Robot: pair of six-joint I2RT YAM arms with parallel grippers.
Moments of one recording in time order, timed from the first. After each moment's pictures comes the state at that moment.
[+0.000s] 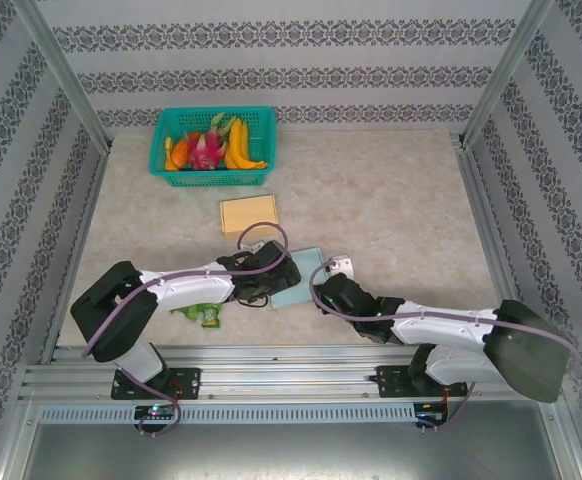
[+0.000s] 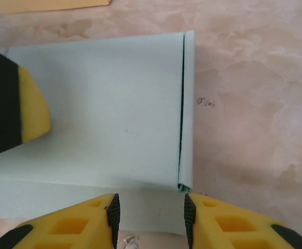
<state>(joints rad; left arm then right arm) -0.85 1.59 0.86 -0.32 -0.12 -1.20 0.96 1.18 0.38 0.03 0.35 0.62</state>
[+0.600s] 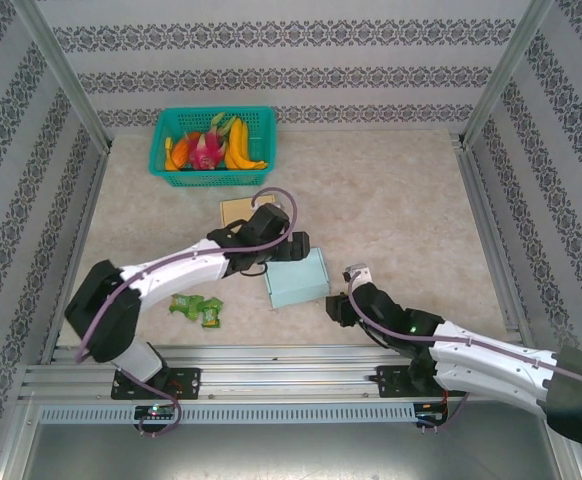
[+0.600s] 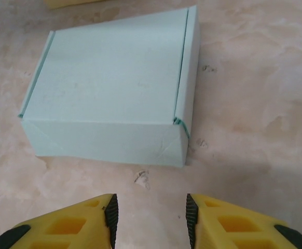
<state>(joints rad) -0.73 1.61 1.09 -0.35 -0.08 -0.69 0.96 0.79 0.28 -0.19 0.22 0.65</state>
